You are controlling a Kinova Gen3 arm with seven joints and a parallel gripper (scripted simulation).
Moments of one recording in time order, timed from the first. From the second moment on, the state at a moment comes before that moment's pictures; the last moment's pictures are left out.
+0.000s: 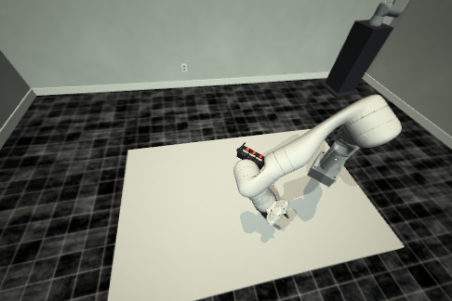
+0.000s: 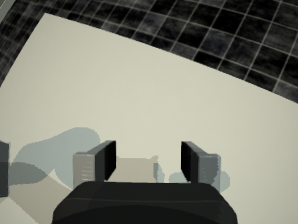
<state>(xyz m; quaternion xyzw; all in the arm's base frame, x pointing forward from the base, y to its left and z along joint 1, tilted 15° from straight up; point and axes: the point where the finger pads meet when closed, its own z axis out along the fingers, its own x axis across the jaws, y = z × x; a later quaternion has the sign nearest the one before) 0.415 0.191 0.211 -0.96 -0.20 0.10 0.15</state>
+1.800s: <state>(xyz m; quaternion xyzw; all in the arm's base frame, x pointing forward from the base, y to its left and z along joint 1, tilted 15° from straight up) 0.459 0.034 0.131 -0.98 0.08 0.03 0.21</state>
